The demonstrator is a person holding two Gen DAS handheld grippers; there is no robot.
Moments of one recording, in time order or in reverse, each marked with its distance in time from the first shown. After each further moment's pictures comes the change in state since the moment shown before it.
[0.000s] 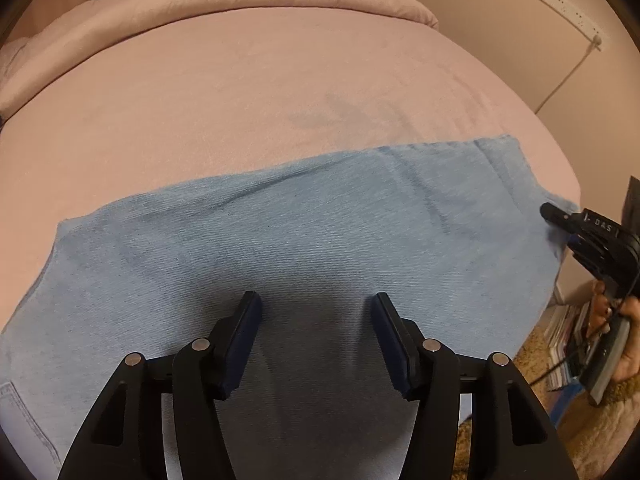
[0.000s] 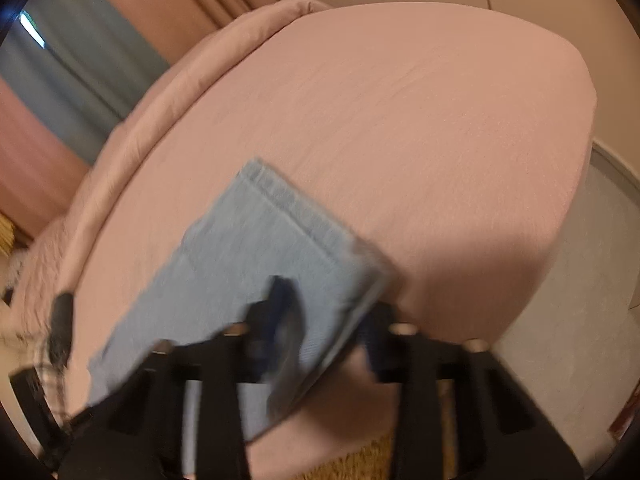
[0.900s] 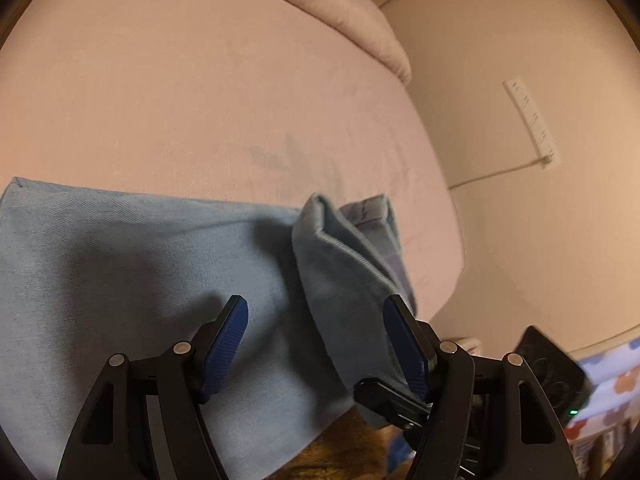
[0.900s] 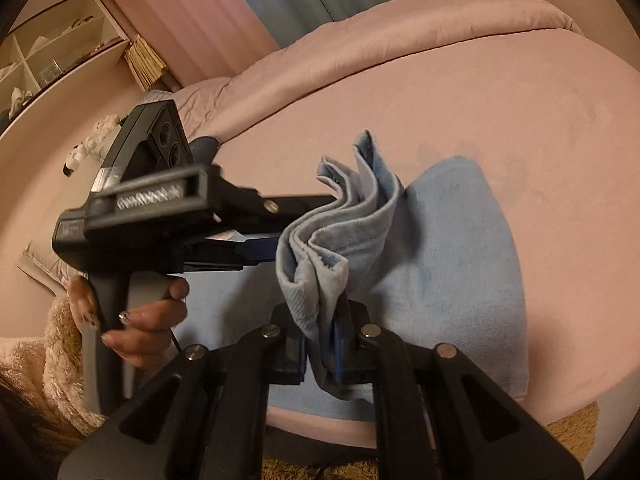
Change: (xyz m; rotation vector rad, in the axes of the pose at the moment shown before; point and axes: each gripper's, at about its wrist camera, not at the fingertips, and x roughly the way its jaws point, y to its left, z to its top) left arm -0.036 0.063 0.031 -0.329 0.019 -0.495; right arm -0.014 0.222 -0.121 -0.552 0.209 0.454
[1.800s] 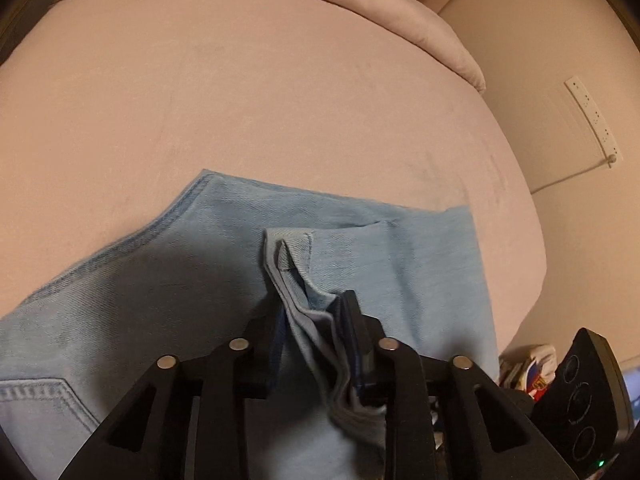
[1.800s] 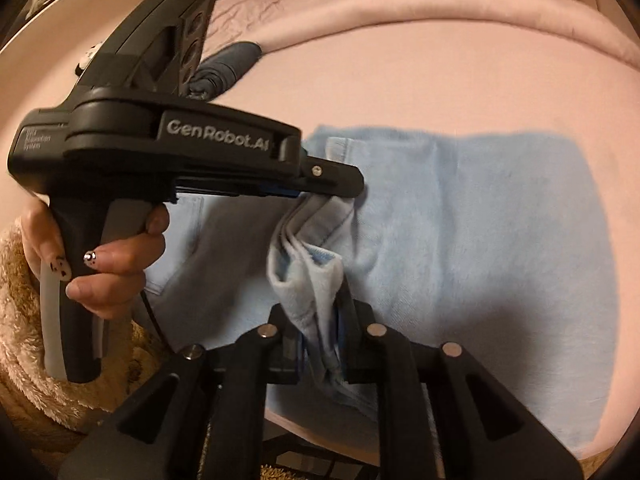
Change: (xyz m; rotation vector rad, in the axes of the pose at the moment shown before) left arm -0.018 0.065 -0.022 0.019 -0.056 0.328; right arm 0.113 0.075 0.004 -0.217 0.236 0.010
